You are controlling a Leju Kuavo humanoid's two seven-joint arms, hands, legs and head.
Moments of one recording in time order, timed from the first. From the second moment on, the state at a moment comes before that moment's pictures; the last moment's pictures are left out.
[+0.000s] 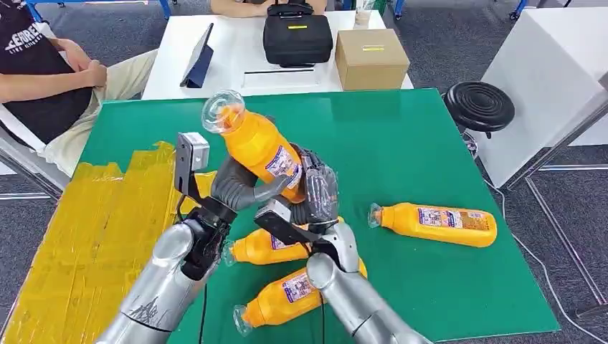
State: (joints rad) left arm -0.52 -0.22 -0.54 -1.22 0.39 -0.07 -0.06; right arm -0.39 0.25 0.49 -1.02 0.72 -0.66 -0.30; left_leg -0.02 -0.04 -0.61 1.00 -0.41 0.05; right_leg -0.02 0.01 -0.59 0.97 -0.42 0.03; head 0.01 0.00
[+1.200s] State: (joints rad) left arm -0.47 -0.21 -0.49 -1.21 0.38 -0.03 -0.12; right arm -0.38 0.20 0.60 -1.04 0.63 -0.45 -0.28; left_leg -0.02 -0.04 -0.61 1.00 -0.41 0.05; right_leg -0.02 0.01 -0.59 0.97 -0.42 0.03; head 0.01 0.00
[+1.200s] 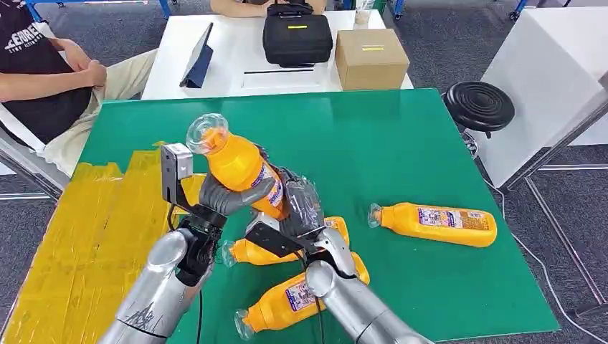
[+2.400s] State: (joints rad) left arm -0.37 -0.10 -0.35 -1.37 0.12 0.08 -0.24; right arm -0.07 -0.03 0.49 -1.68 0.46 -0.33 -0.30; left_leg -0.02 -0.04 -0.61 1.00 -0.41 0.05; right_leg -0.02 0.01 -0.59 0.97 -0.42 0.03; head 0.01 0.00
